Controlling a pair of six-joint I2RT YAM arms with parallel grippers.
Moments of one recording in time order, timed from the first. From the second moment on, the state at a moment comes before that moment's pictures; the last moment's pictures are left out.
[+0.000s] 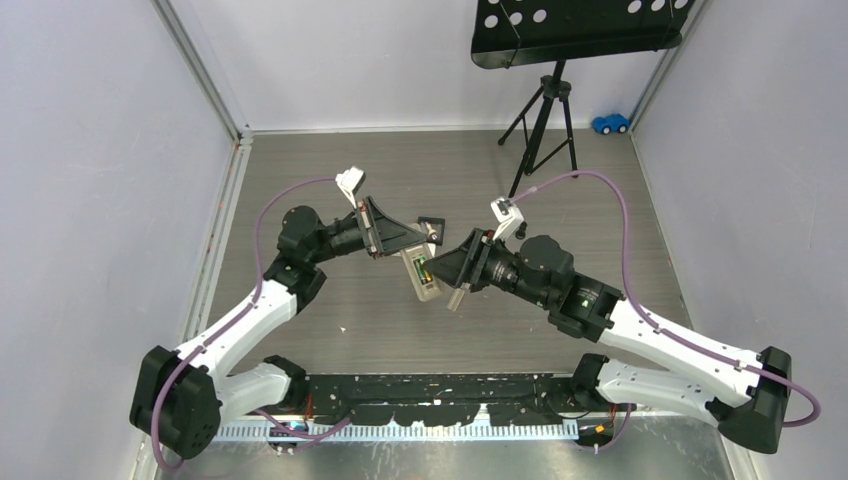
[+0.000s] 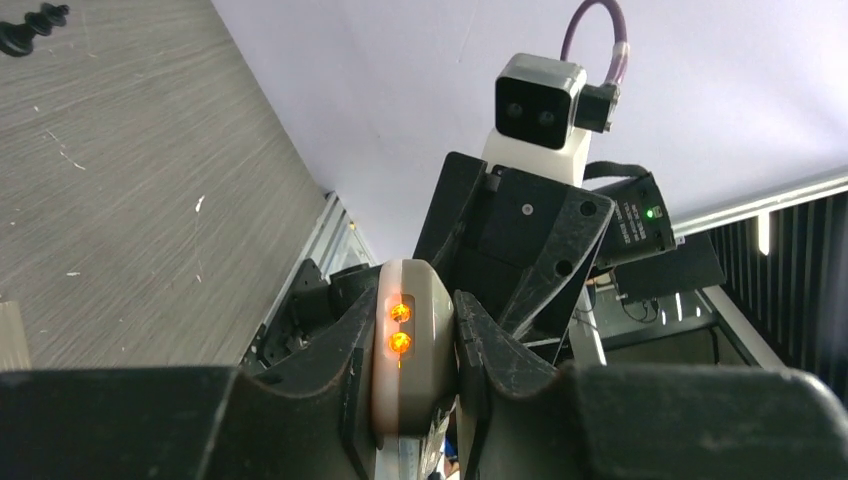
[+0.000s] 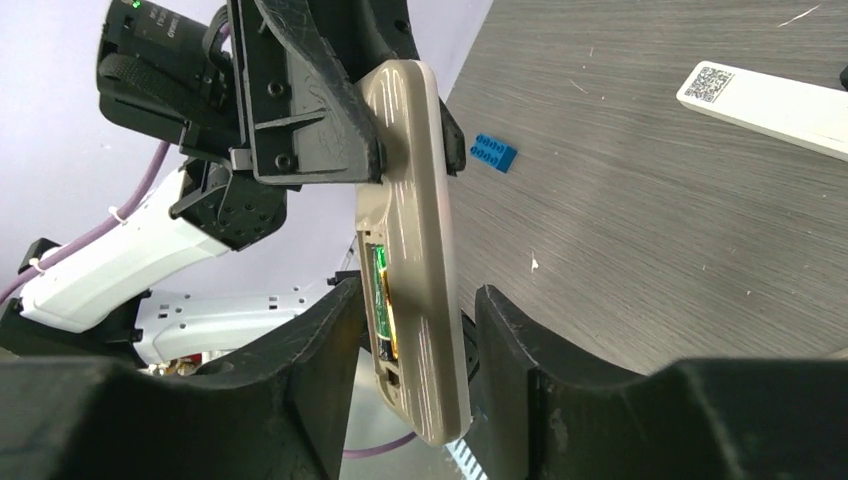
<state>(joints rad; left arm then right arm) -0.47 1.08 0.66 0.55 0.78 -1.25 0.98 0.90 0.78 -0.01 0.01 0.92</state>
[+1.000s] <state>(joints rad) -0.46 1.09 0.67 0.54 0.86 -1.21 0.96 0.95 0.78 0.00 -0.05 0.88</state>
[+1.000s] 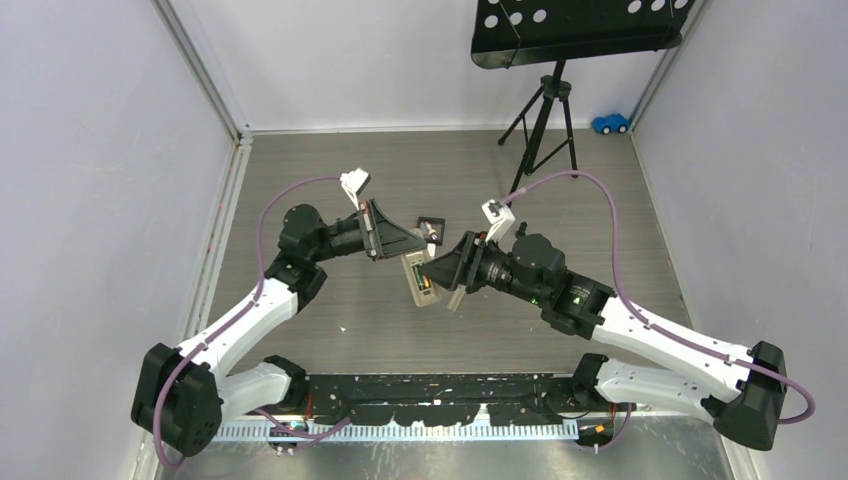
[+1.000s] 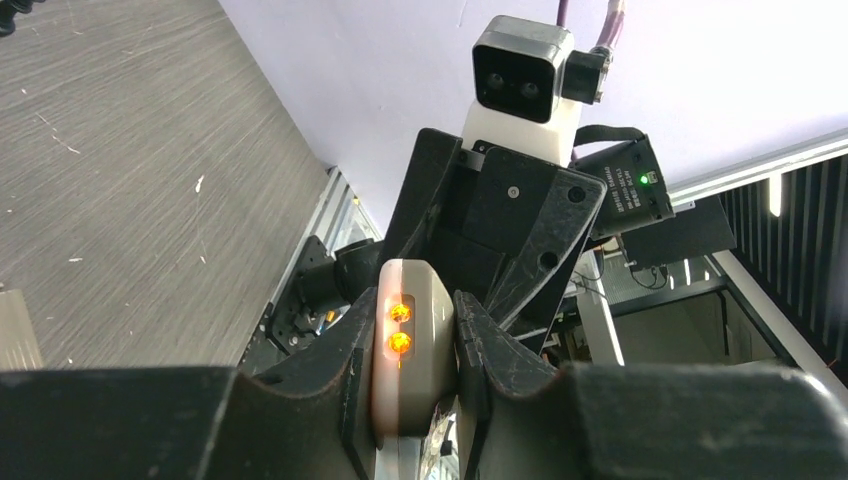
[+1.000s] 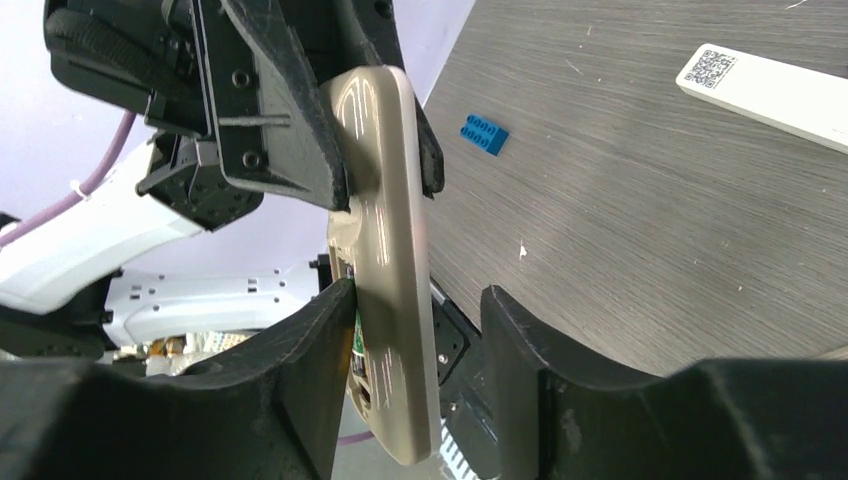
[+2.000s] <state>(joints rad) -0.45 1.06 0.67 0.43 0.82 -1.14 0.95 1.00 0.80 -0.06 -0.14 0.79</state>
